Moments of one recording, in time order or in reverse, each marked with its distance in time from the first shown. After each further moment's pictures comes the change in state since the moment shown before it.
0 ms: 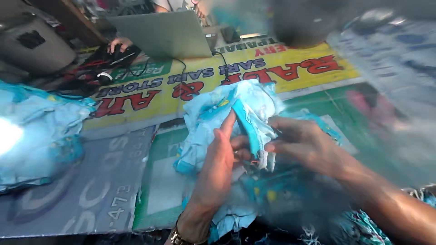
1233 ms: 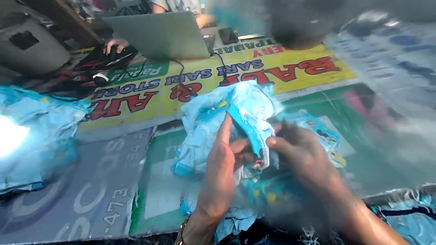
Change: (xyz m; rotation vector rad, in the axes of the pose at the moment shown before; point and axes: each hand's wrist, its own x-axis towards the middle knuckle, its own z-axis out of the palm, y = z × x) left_hand -0.005 -0.007 0.008 0.017 0.049 0.077; right_hand -0.014 0.012 0.031 0.227 0.332 0.085
